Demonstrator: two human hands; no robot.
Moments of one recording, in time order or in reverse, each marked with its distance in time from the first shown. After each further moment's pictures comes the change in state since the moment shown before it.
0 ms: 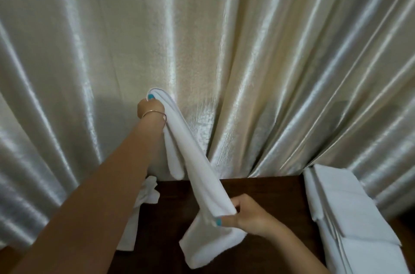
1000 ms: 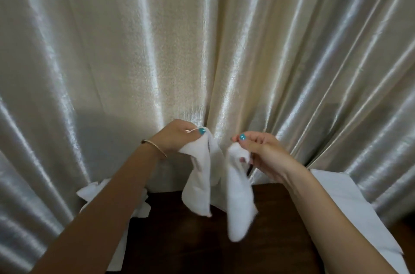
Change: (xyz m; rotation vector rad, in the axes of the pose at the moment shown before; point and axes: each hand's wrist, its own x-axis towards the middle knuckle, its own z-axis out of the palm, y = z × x) left_hand -0.078 -0.003 0.023 0.416 -0.858 0.566; right_hand -0.003 -0.087 -0.126 0.706 0.146 -0.228
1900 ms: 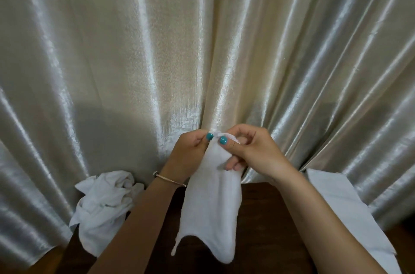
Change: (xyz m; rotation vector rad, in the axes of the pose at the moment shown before) left_hand -0.046 0.030 0.068 -0.472 0.210 0.091; right_hand -0.037 -0.020 0.029 -0.402 0.057 -0.188
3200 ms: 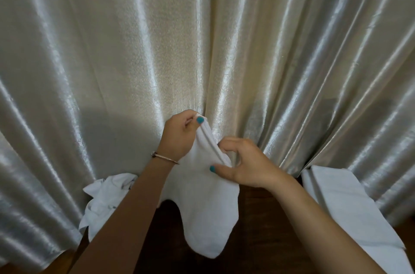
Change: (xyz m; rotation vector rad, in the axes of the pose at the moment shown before) left_hand 0.021 0.016 -0.023 0.425 0.193 0.239; right_hand 0.008 0.040 0.005 -0.610 -0.125 -0.443
